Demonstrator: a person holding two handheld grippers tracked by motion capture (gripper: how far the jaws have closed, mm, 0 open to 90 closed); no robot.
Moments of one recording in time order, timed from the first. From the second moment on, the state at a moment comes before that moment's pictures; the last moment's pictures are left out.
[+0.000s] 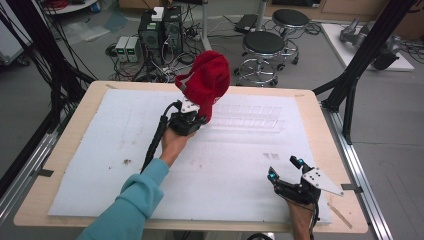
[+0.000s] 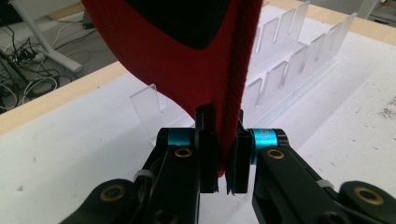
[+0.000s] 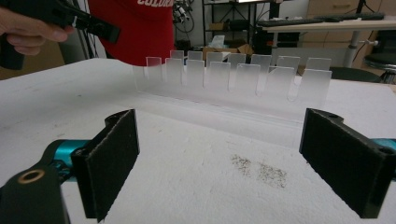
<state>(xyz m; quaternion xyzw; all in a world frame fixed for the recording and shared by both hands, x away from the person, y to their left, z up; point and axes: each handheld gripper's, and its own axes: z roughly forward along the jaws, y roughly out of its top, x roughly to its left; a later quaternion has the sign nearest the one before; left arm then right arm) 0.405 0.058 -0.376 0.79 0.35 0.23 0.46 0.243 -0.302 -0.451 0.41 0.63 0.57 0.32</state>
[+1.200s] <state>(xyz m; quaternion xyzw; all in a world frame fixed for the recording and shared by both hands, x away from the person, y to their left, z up) 0.393 0.090 -0.386 0.78 0.32 0.19 0.51 0.239 -0.303 -0.452 0.40 0.62 0.59 0.32</state>
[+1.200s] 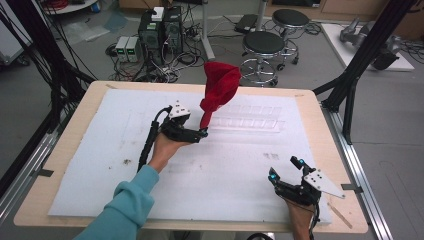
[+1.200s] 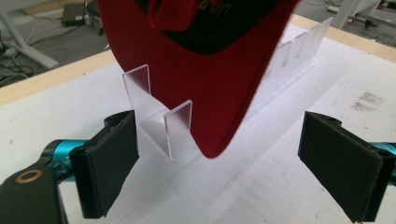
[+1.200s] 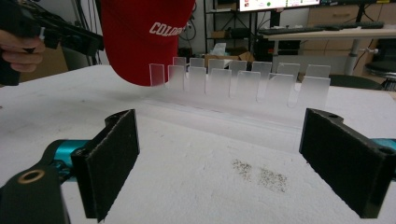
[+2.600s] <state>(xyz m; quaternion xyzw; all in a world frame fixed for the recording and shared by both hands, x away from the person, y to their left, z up) 0.270 0.300 -0.451 0.68 0.33 0.27 0.60 0.239 -0.300 -0.452 0.42 0.62 0.57 0.34</state>
